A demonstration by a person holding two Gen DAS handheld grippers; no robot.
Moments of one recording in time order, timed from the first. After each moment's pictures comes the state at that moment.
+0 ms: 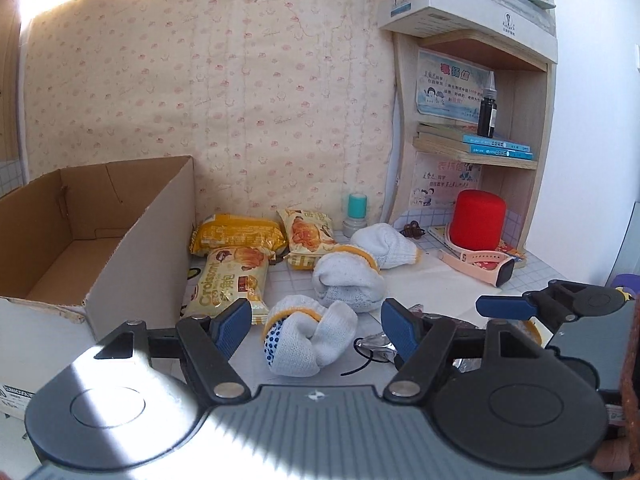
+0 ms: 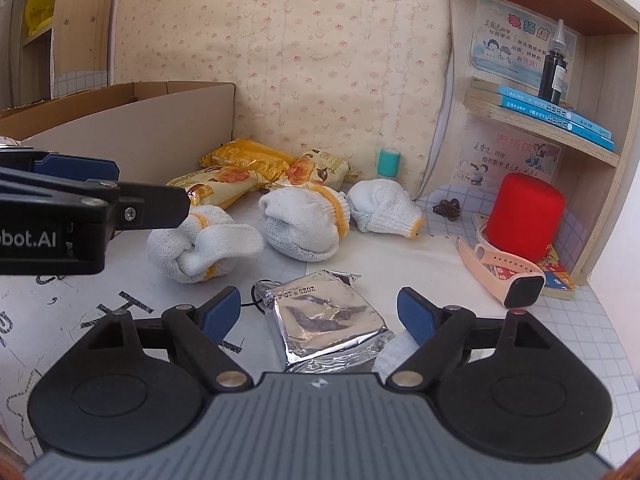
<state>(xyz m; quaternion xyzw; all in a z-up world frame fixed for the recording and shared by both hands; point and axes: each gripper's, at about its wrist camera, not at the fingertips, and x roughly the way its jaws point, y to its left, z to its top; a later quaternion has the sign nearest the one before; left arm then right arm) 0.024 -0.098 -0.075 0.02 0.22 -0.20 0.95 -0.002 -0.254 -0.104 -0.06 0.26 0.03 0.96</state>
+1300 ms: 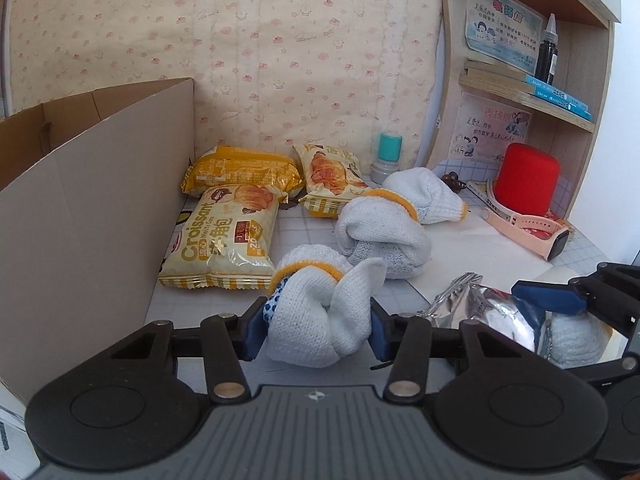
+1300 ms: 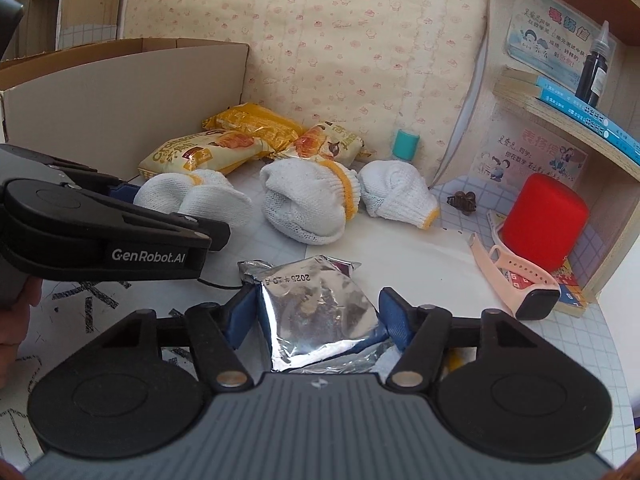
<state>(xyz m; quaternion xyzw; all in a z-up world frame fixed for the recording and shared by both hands) 0.078 -0.112 -0.111 0.02 0.29 -0.18 0.94 0.022 -0.252 -0.114 -0.11 0.30 0.04 0.95</state>
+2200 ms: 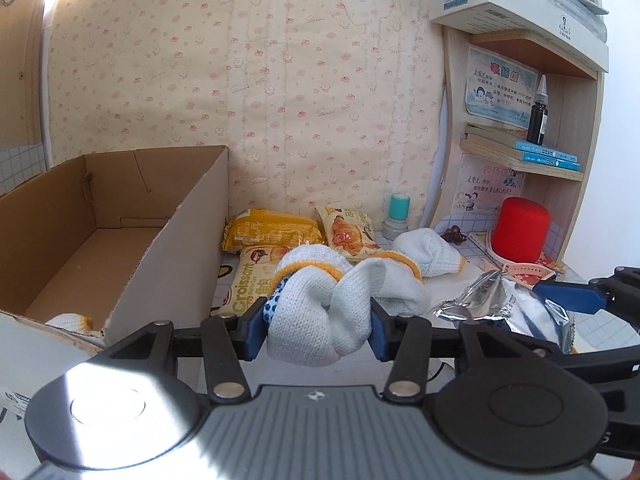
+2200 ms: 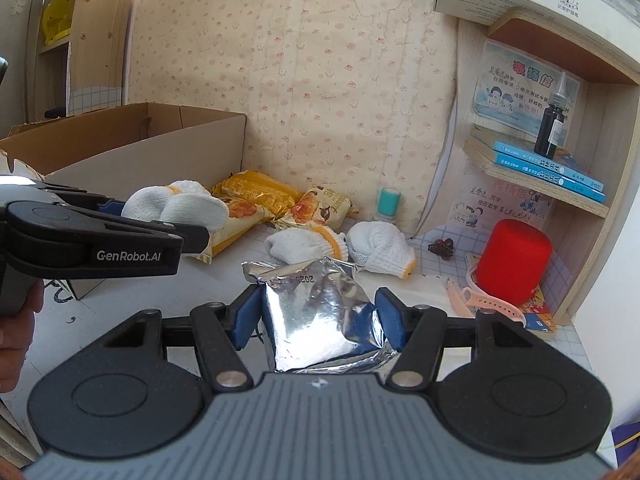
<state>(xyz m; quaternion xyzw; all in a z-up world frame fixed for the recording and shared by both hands) 0.045 -0.089 -0.069 0.01 0.23 -0.15 0.96 -0.011 -0.254 -0.066 -0.08 0.24 0.04 0.97</state>
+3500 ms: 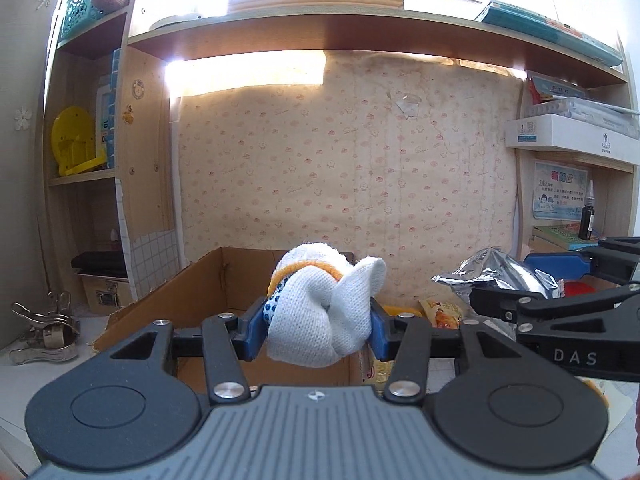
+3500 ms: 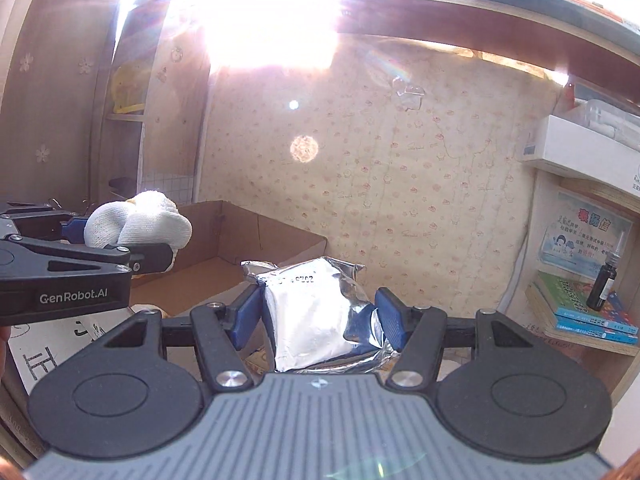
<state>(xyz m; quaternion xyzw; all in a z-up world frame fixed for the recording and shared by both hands) -0.014 0.003 0.004 0.01 0.12 -0.04 0.99 -0.011 -0.180 0.013 -0.11 0.13 0.13 0.98</state>
